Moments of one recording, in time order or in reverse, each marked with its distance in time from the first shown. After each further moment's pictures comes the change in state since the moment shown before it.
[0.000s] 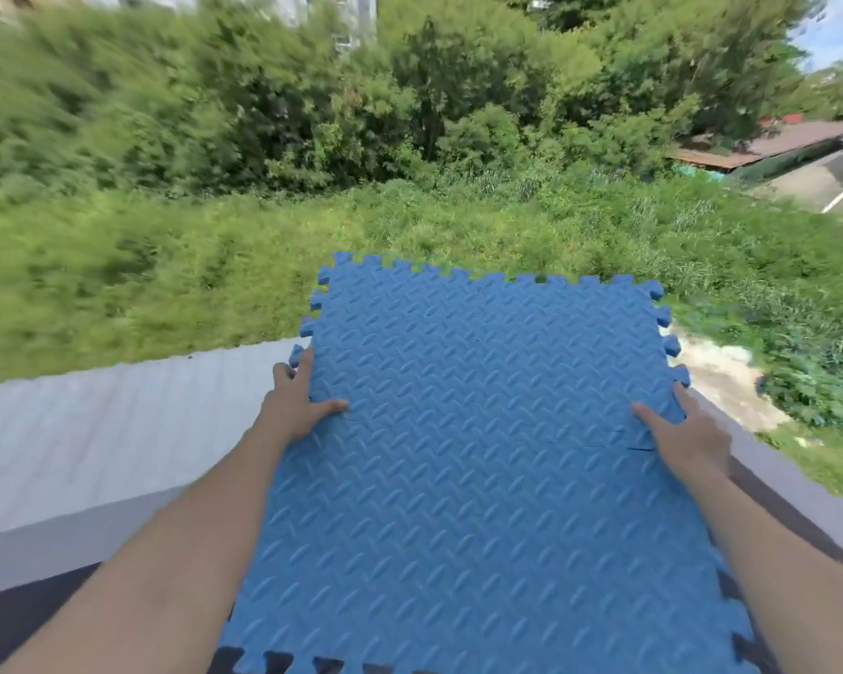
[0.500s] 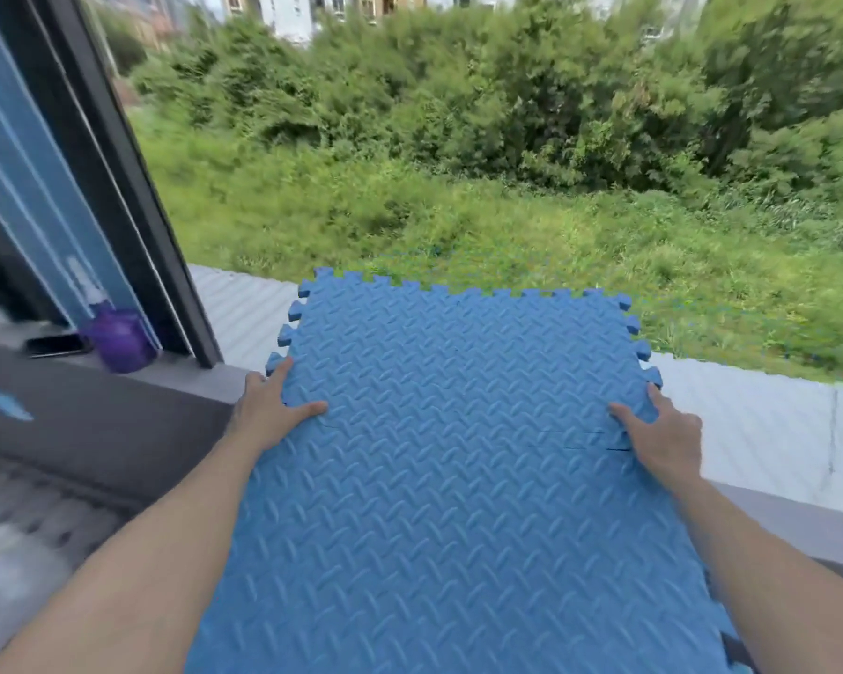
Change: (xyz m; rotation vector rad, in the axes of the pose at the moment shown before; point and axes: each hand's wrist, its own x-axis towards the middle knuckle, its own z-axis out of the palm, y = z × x) left_hand -0.233 -0.218 -0.143 0.044 0.383 -0.625; right_hand -0.140 -0.181 0.205 -0.002 -0.457 -0.430
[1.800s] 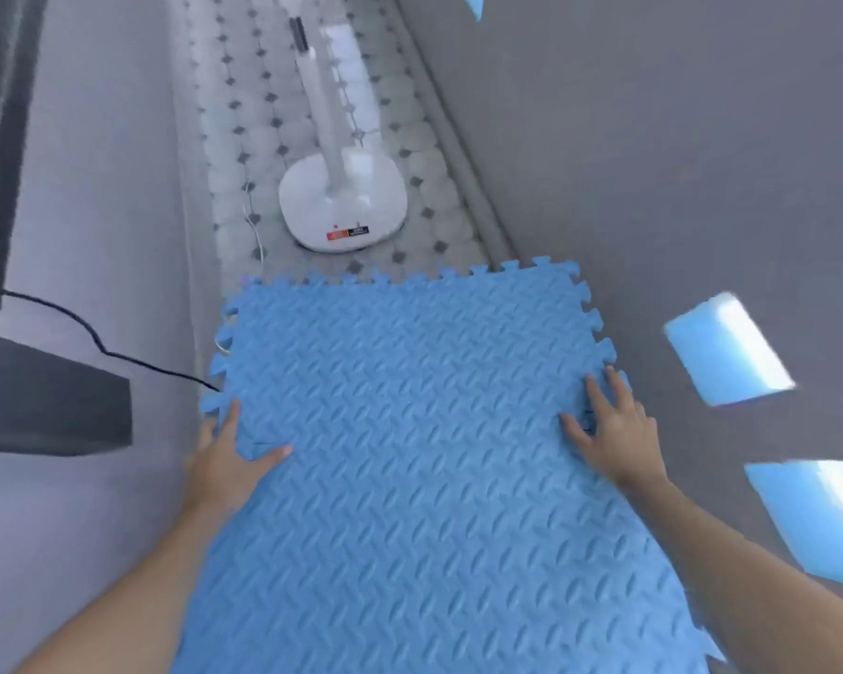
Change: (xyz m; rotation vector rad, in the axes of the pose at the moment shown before) left_hand -0.217 -0.586 0.251 -0.188 0.313 -1.262; right_hand -0.197 -0.010 0.749 -0.726 -0.897 -1.193
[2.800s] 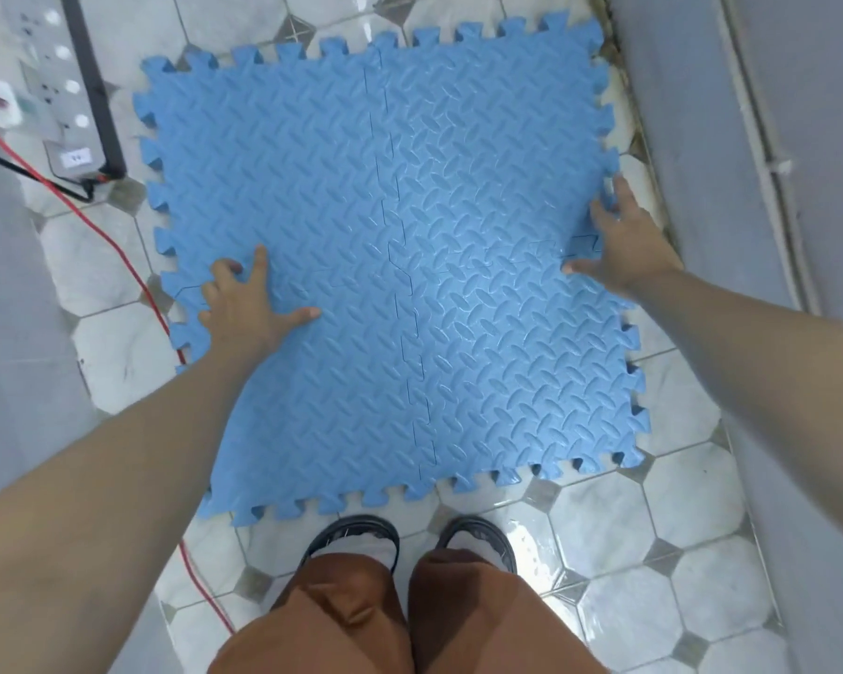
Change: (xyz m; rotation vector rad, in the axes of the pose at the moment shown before) left_hand 0.129 -0.121 0.412 0.333 -0.085 0.077; right_hand 0.150 0.120 0.392 -0.097 -0.225 -0.143
